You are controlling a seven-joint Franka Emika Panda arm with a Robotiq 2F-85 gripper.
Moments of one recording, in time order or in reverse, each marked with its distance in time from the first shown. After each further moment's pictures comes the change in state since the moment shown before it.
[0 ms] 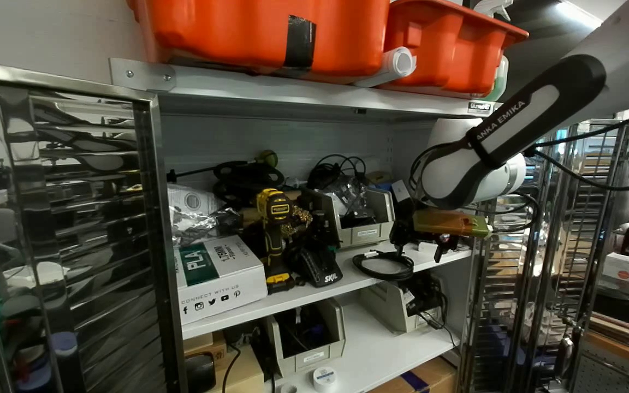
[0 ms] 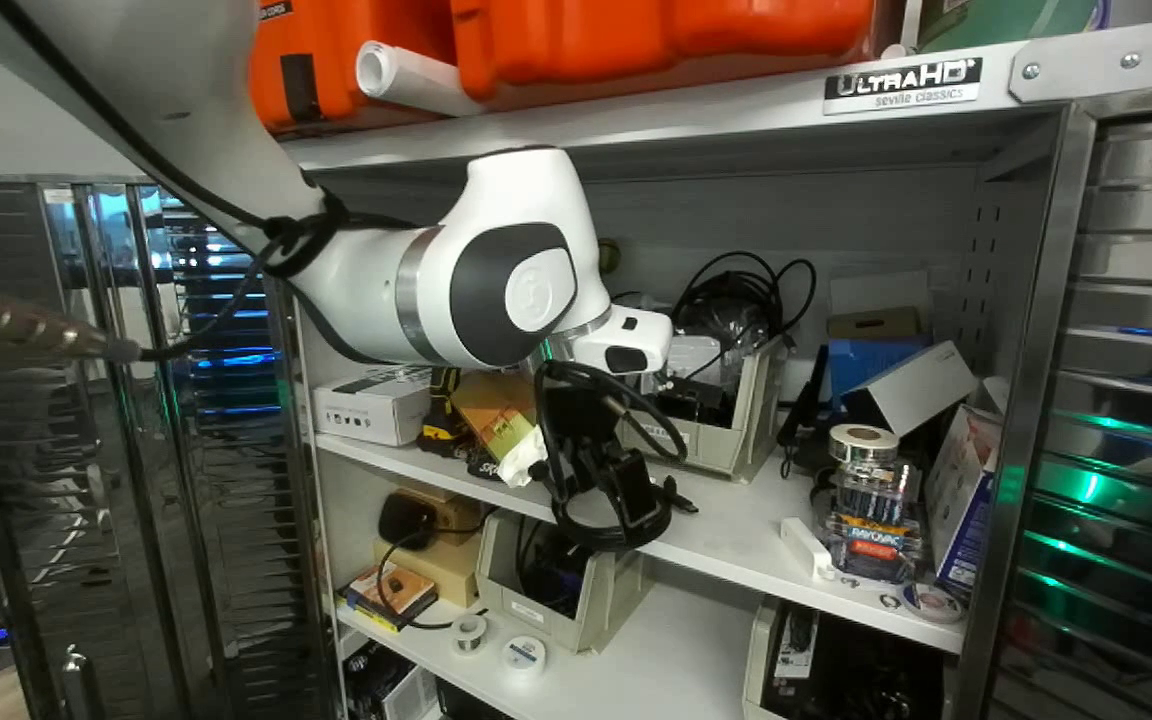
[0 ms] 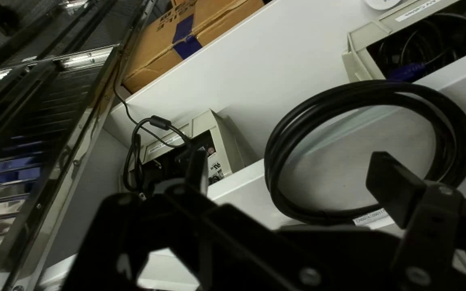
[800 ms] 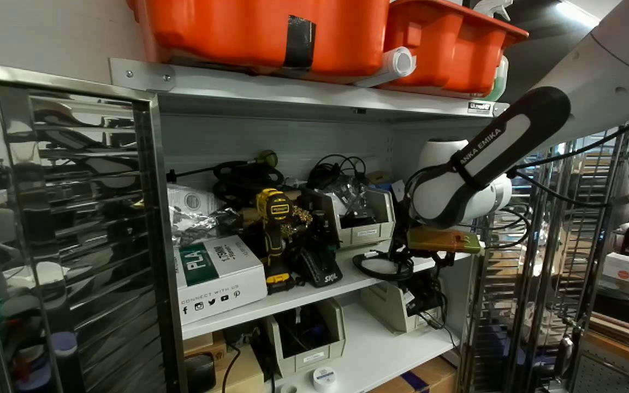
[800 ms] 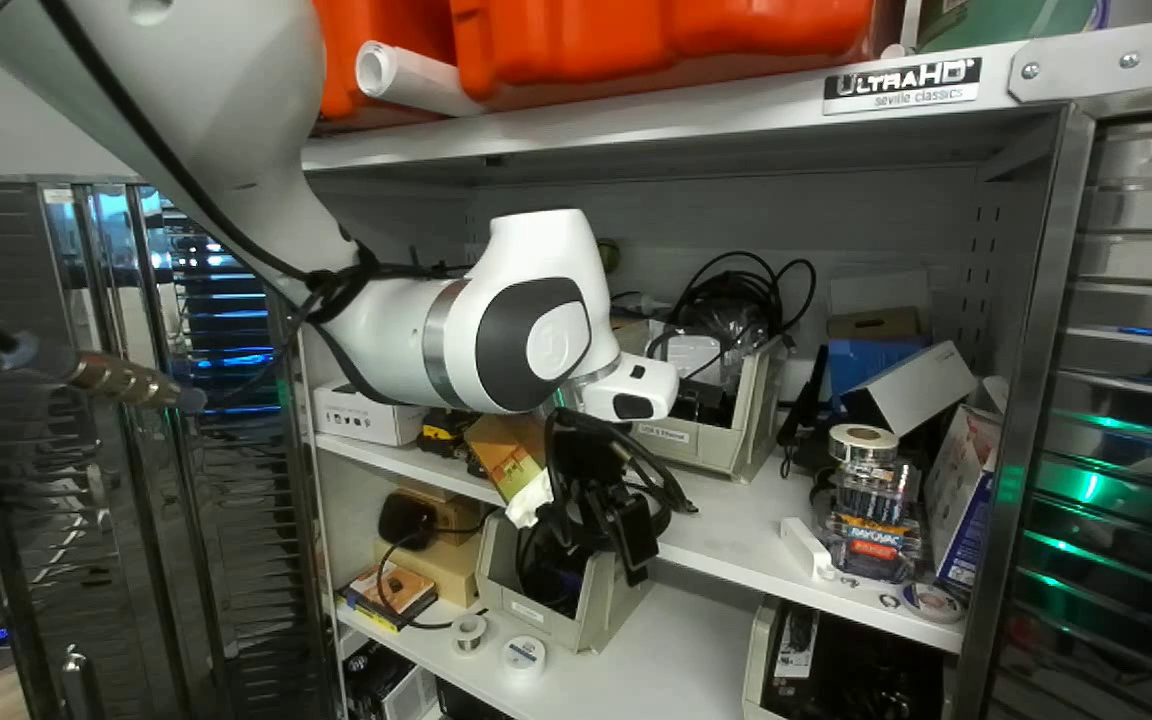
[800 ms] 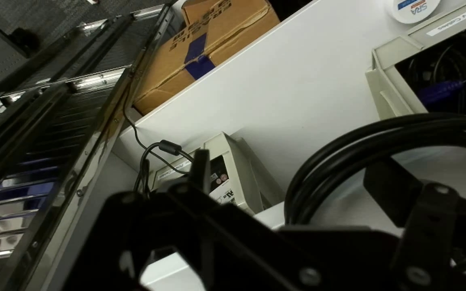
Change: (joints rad) arm 0.047 0.102 -0.050 0.039 -0.006 -0.001 0.035
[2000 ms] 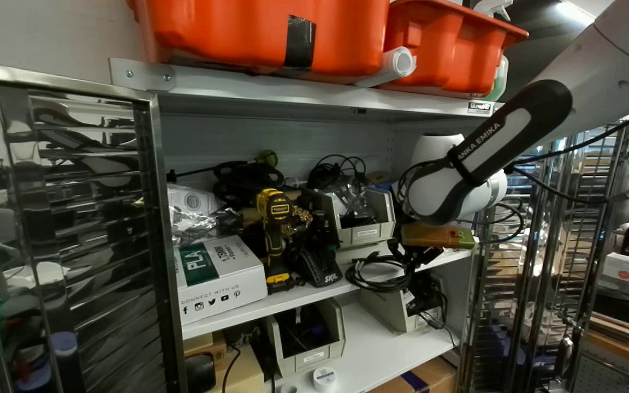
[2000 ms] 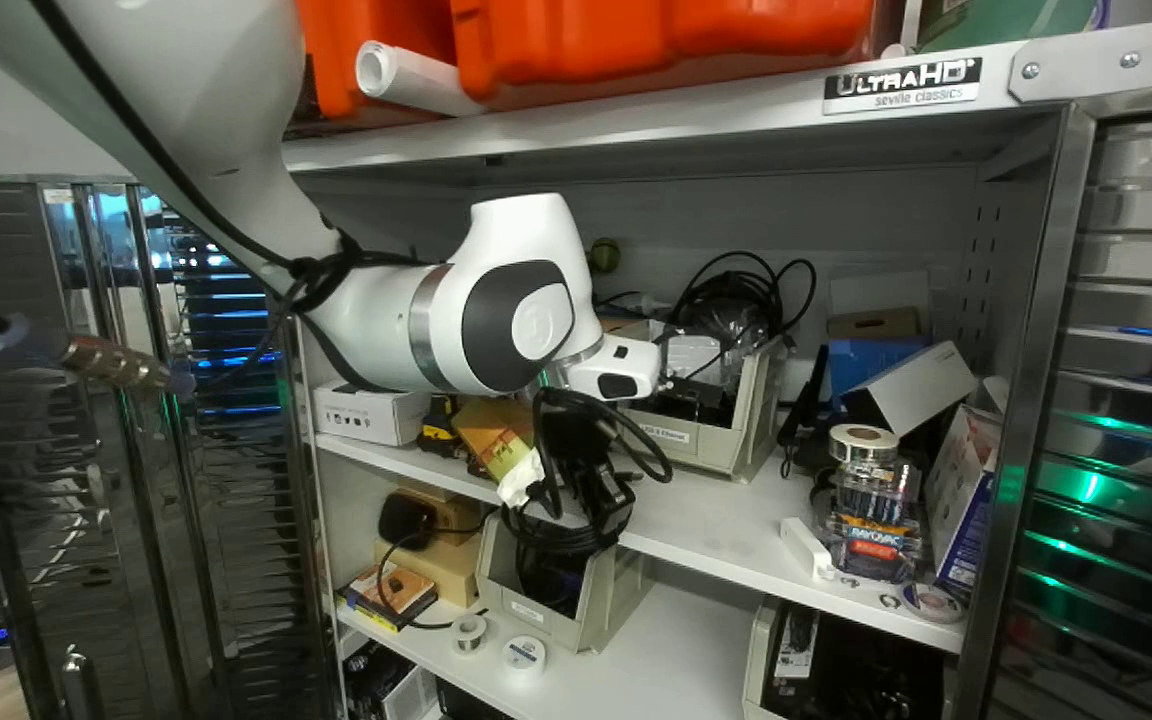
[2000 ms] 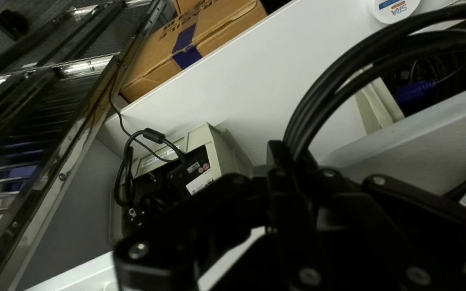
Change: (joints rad) arm 0.038 -0.020 -0.011 0.004 -0.017 0.003 -0.002
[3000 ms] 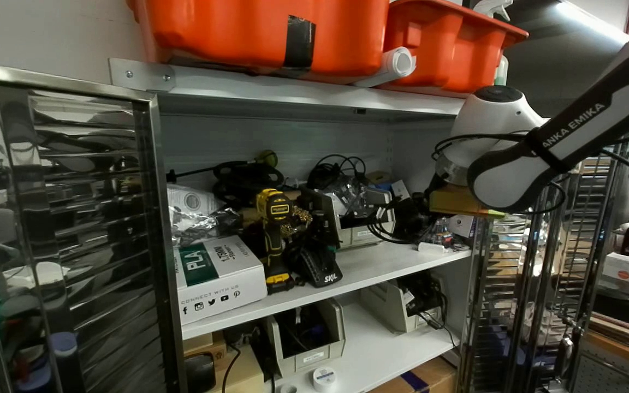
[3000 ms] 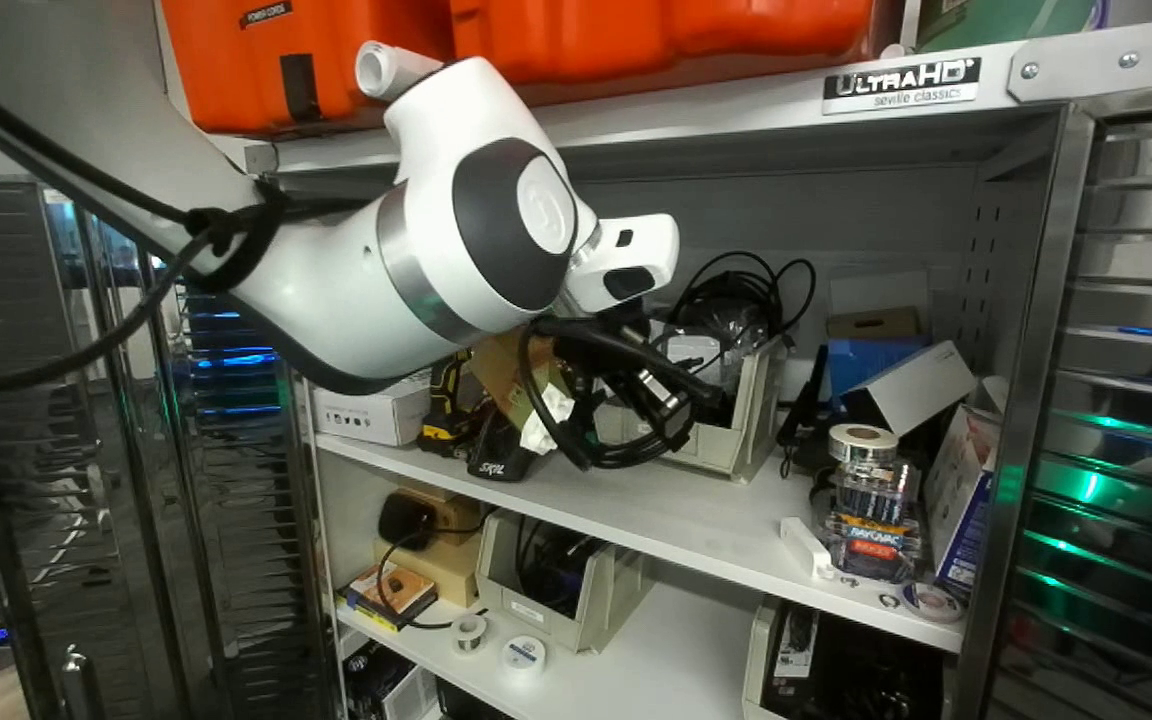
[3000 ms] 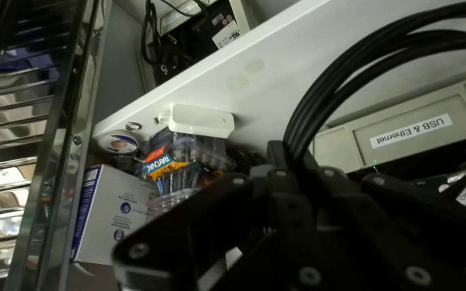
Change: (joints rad) arm -0.051 -0.223 -0.065 -0.139 -0.426 0.259 0.327
